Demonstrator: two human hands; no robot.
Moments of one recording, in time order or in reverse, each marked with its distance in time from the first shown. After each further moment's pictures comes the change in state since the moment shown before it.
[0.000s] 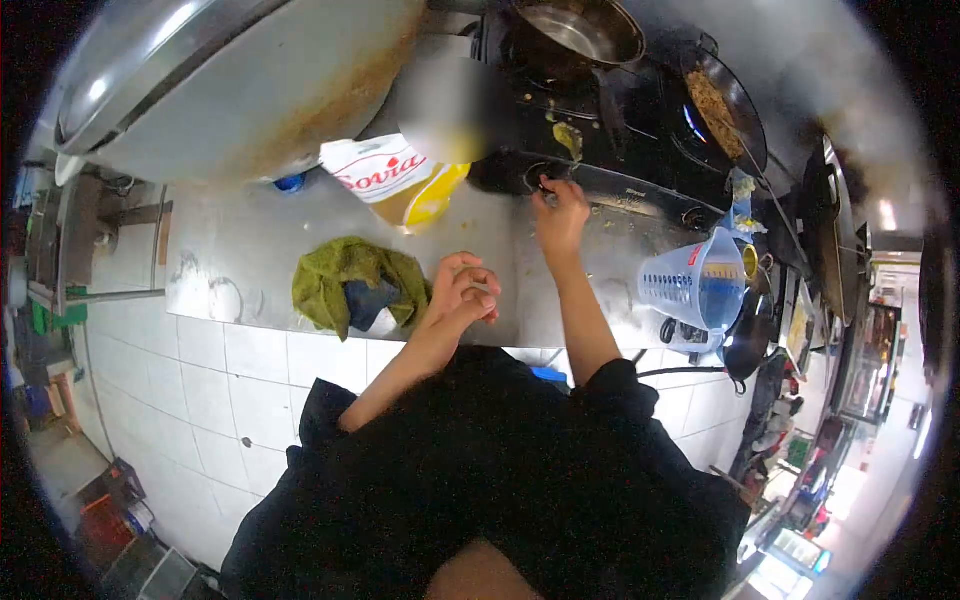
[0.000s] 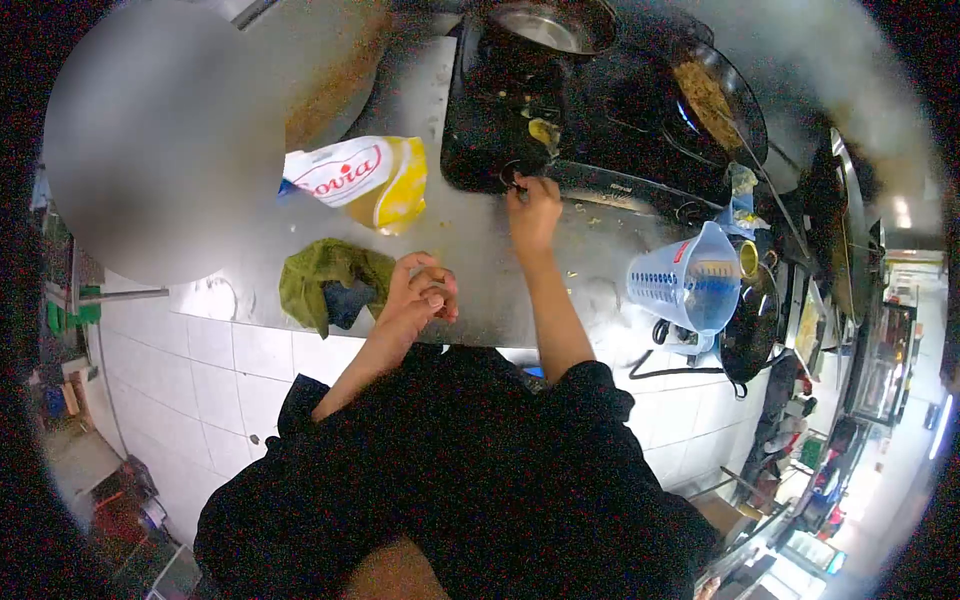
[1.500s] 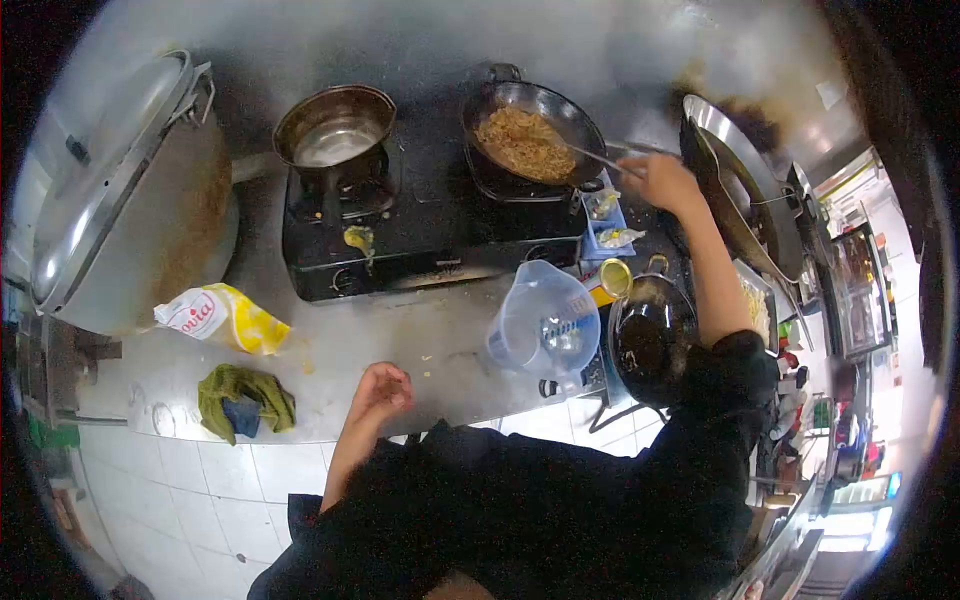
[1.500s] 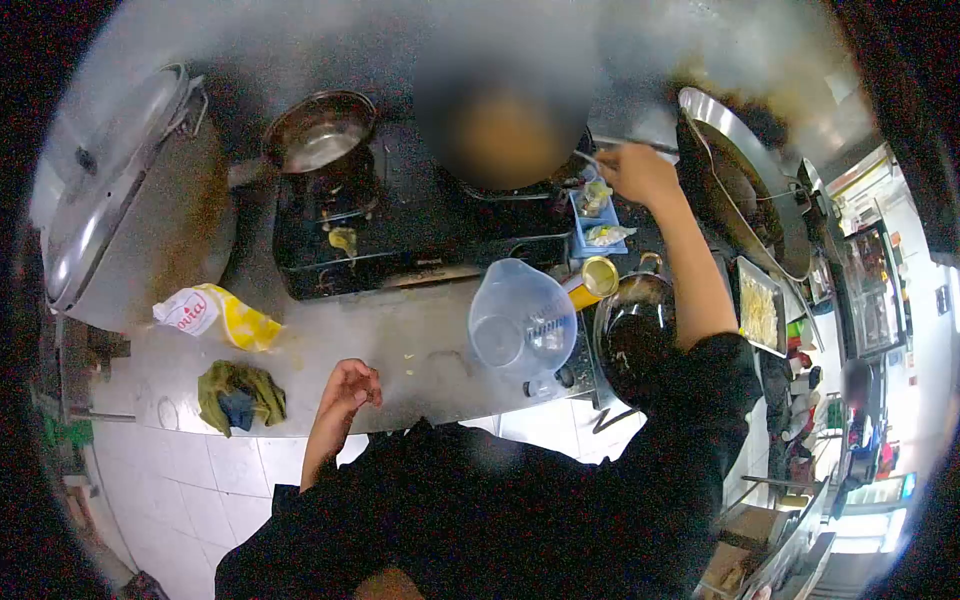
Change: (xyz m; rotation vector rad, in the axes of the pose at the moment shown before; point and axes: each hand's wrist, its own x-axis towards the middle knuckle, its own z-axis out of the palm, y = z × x) left_hand 0.050 -0.065 0.146 0.219 -0.039 -0.016; right_hand 0.225 0.108 -0.405 -0.870 -0.441 -0.045
